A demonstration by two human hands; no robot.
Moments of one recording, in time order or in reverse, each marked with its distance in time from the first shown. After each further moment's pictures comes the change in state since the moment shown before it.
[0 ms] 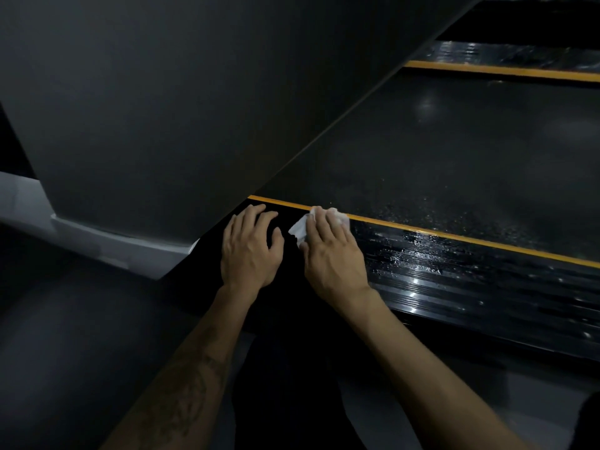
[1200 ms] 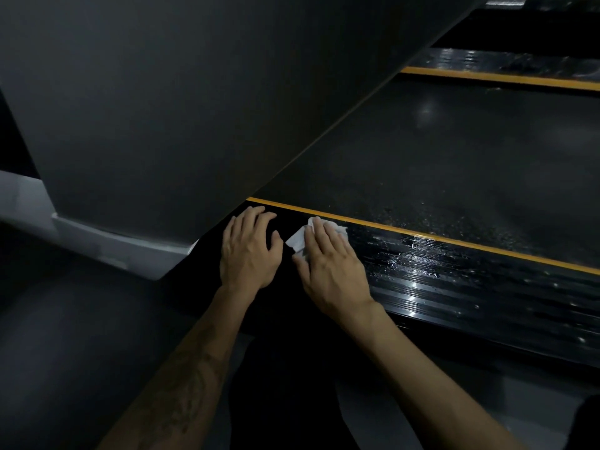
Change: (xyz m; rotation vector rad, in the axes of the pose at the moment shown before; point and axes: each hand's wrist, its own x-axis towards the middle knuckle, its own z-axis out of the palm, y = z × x) left_hand 0.002 -0.001 0.001 0.016 -0.015 0.001; right_hand -0.016 0.000 -0.003 0.004 -0.013 -0.044
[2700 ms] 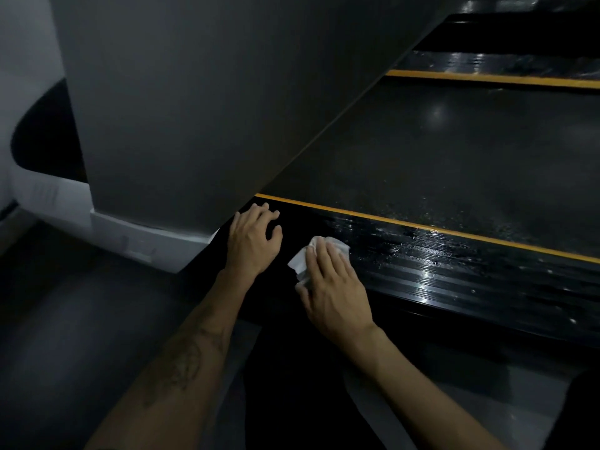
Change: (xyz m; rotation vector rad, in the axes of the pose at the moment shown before) left_hand 0.003 -0.014 -0.018 -0.044 -0.099 -0.006; right_hand -0.057 -0.021 0.008 -0.047 -0.027 -0.072
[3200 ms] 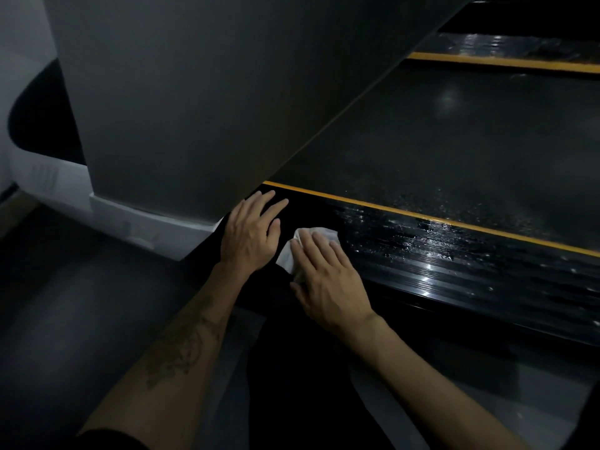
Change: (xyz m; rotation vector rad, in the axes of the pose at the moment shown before) left_hand -0.008 -0.022 -0.003 0.097 0.032 0.201; right_hand 0.014 -0.008 0.006 -0.036 -0.018 -0.147
